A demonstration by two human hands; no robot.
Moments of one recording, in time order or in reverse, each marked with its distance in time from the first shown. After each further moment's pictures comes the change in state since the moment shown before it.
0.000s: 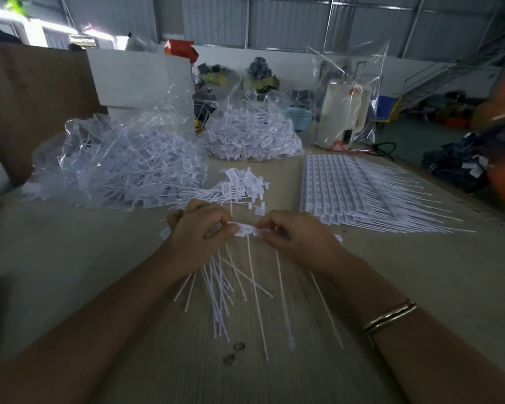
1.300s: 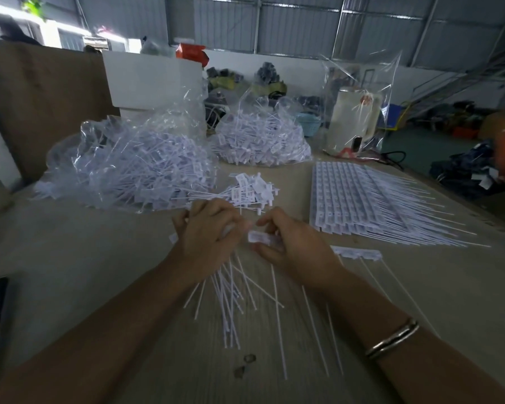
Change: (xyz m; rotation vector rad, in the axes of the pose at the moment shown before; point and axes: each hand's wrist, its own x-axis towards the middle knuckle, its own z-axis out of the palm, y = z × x) left_hand 0.002 0.006 0.005 0.064 0.063 -0.092; right_hand 0.004 -0.017 0.012 -0.034 0.131 -0.046
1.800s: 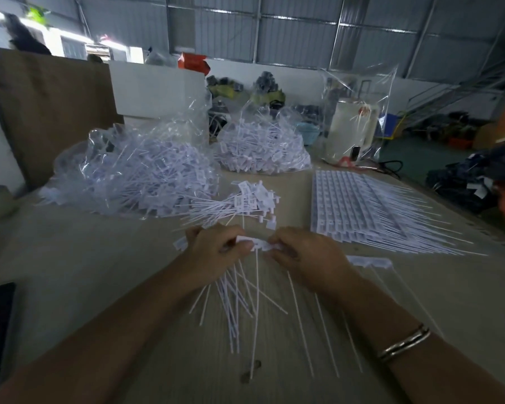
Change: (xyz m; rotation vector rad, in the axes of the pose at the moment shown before) left_hand -0.001 -0.004 -0.006 -0.133 -0.175 -0.002; right_hand -0.004 0.014 -0.006 -0.186 -0.113 0.010
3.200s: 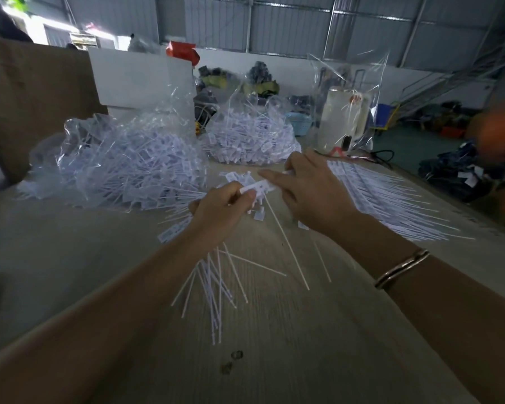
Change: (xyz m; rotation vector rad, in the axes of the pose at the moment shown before) left_hand 0.047 0.023 0.015 -0.129 0.200 -0.242; right_hand 0.046 0.023 -0.050 -0.395 0.228 -0.187
